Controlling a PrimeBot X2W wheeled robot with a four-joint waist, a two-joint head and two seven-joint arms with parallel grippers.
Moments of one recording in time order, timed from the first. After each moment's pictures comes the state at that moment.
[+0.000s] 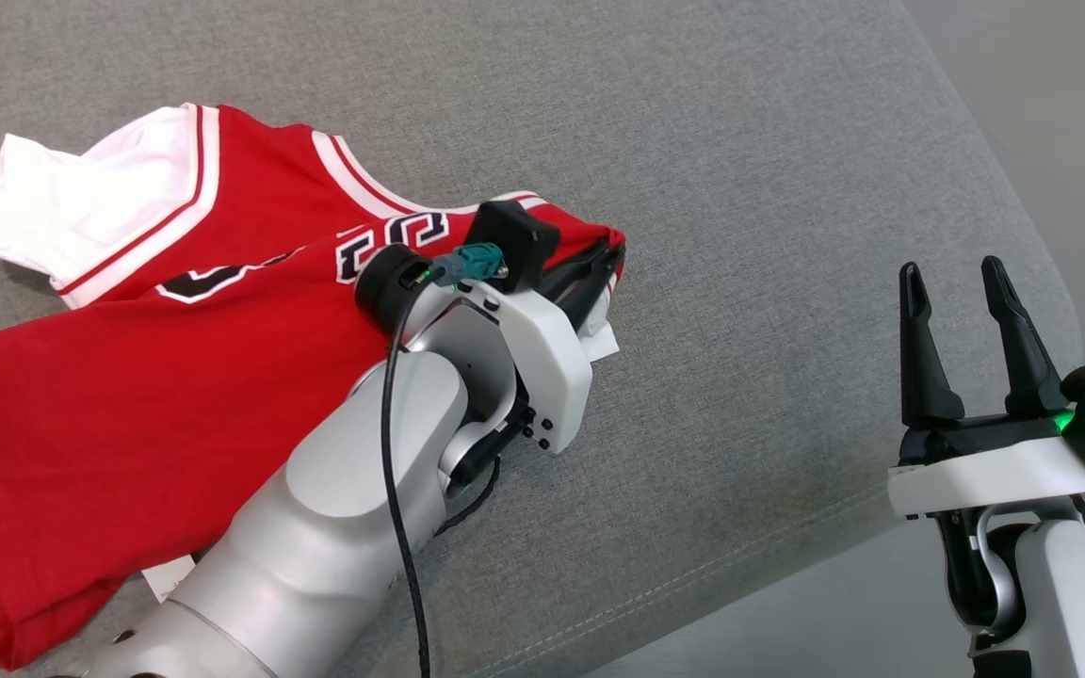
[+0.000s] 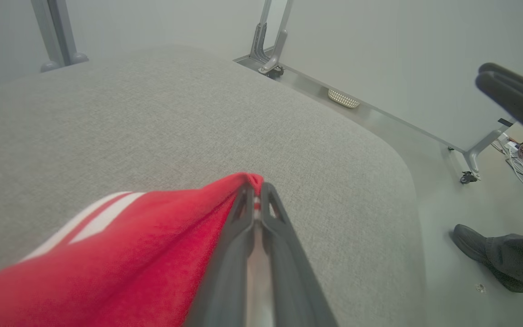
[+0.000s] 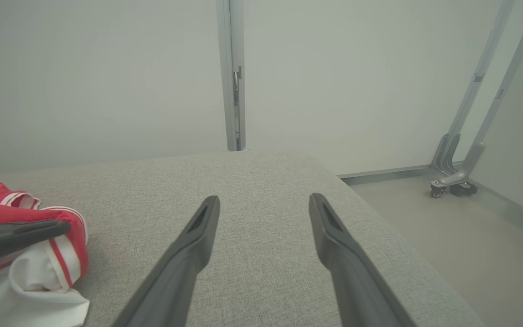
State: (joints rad) left arm -0.85 0.05 -0.83 0.63 -0.64 -0.07 0.03; right arm -0.28 -0.04 0.02 0.15 0.21 0.13 -0.25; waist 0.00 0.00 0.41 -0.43
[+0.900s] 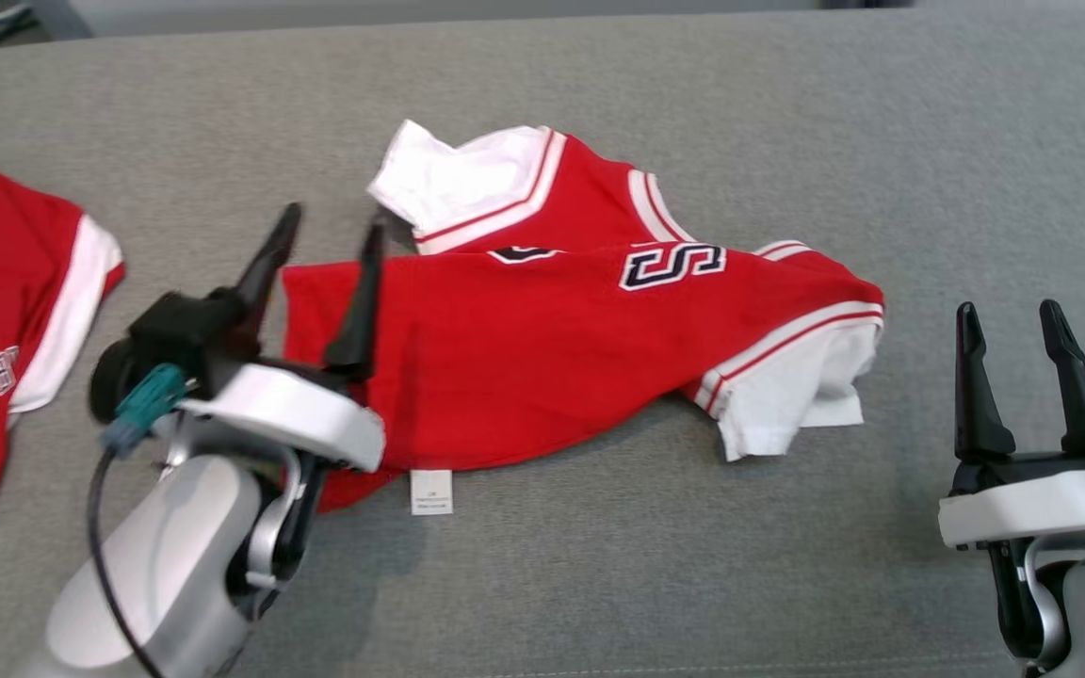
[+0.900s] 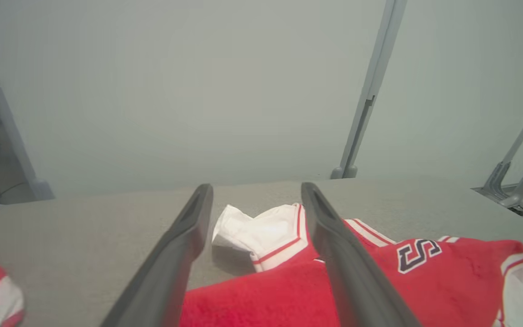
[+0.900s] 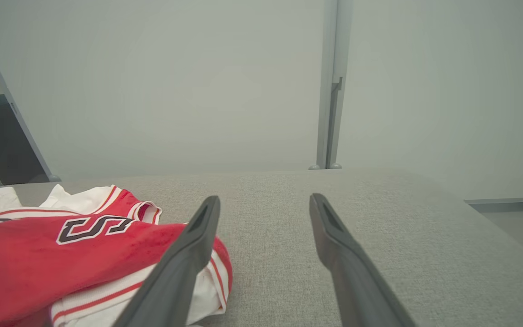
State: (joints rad) left arm -0.55 0.36 -0.64 0.15 -0.69 0.26 -0.20; right arm -0.23 -0.07 -0.06 0.18 0.17 0.13 -0.25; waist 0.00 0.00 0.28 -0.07
